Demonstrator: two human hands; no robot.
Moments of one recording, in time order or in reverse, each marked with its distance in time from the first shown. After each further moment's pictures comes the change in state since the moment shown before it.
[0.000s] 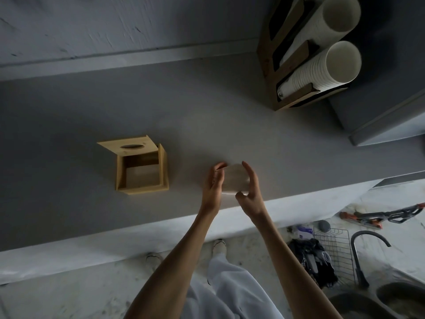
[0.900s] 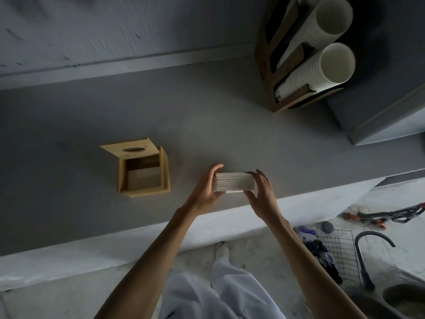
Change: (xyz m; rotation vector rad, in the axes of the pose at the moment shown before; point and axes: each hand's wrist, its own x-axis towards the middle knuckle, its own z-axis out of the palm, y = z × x) left_hand 0.011 0.010 -0.045 0.623 -0.434 0.126; right_hand 0.005 0.024 -0.033 -0.476 0.002 -0.163
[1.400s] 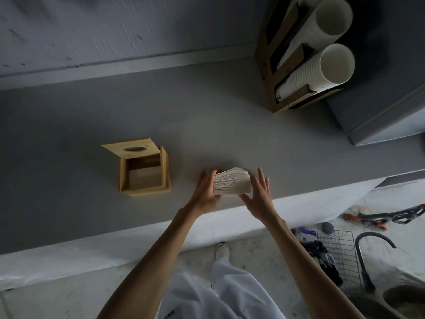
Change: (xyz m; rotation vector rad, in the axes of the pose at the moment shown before) left_hand 0.000 -0.009 0.010 0.165 0.081 -0.005; right_hand 0.000 -0.004 0.008 -0.024 -0.093 0.035
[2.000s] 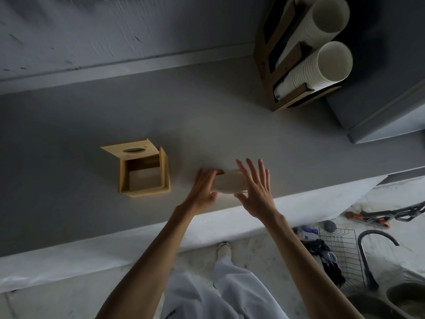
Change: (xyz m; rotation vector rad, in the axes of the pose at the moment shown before) left_hand 0.005 -0.002 -0.011 0.143 -0.025 0.155; right_hand 0.004 -0.021 -0.012 -0.233 -0.011 -0.142
